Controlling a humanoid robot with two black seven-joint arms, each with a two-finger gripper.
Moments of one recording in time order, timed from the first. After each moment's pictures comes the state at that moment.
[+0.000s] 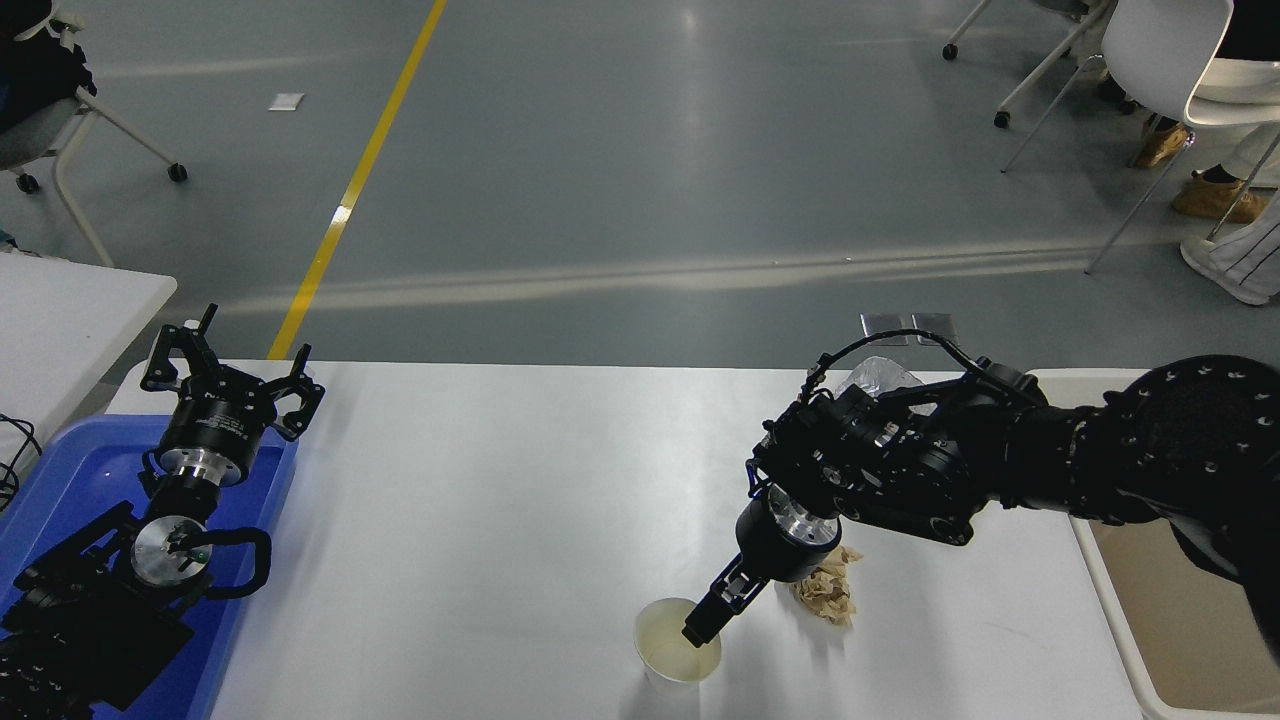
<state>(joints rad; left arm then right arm) -0.55 0.37 -0.86 -0.44 -0.20 -0.59 -0.43 1.32 0.00 -0.62 0.80 -1.26 0.49 0.57</state>
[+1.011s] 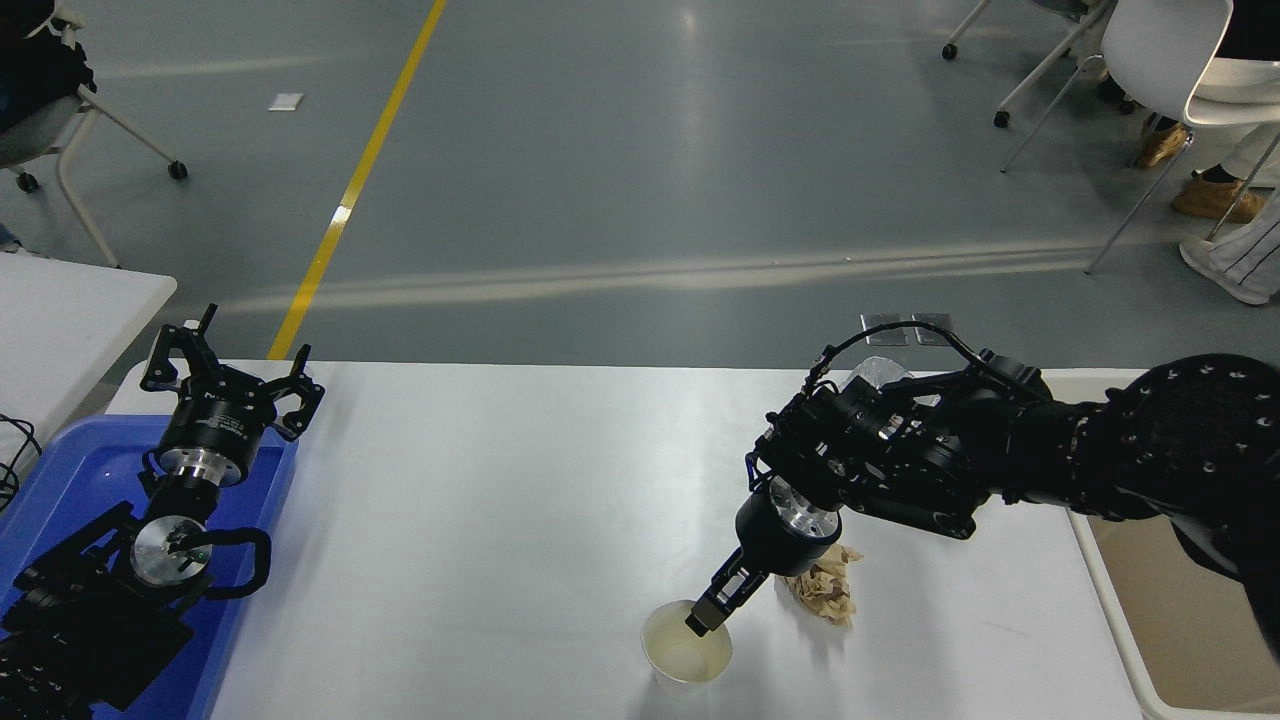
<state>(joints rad) -0.55 0.37 -0.86 -0.44 -0.20 -0.59 -0.43 1.33 0.00 -0.63 0.78 -1.30 0.48 0.70</state>
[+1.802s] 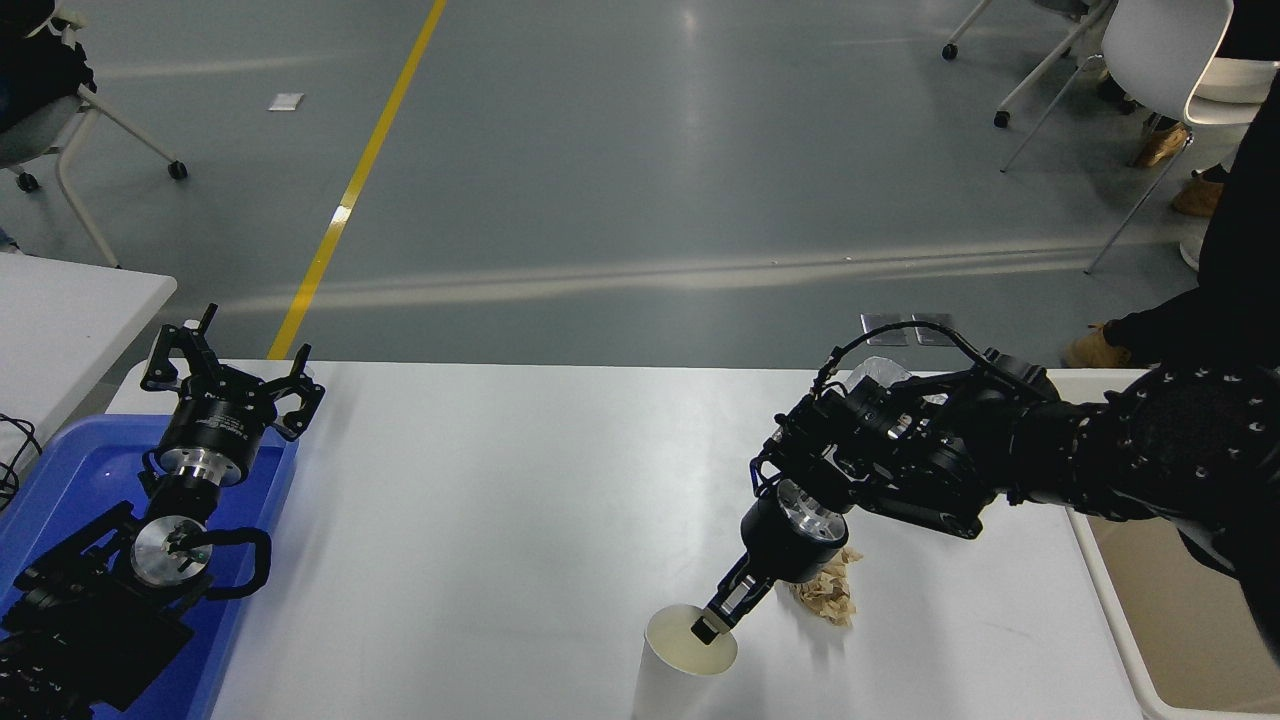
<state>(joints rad) -0.55 0.37 -0.86 -0.44 -0.20 -0.59 -0.43 1.33 0.00 -0.68 0.75 -1.31 0.44 0.84</state>
